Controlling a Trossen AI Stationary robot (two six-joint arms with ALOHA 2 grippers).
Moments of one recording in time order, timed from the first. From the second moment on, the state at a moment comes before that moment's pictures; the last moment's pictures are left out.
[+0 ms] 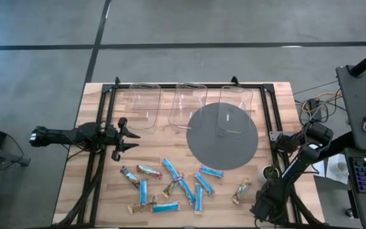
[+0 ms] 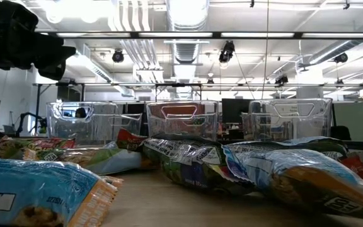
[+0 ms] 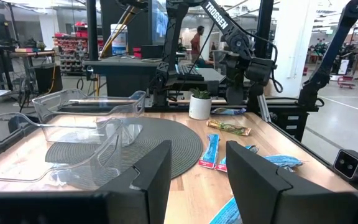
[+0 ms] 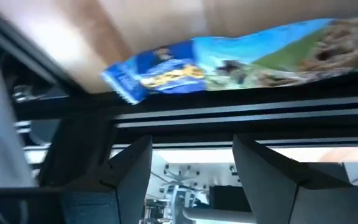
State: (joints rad) left arm -0.07 0.00 0.01 0.02 0.03 -0.03; right arm 0.99 1.74 0.97 -0.89 -0.72 1.24
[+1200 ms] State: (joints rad) left arm -0.07 0.00 0.01 0.02 0.03 -0.03; right arm 1.00 1.74 1.03 -1.05 -0.41 1.25
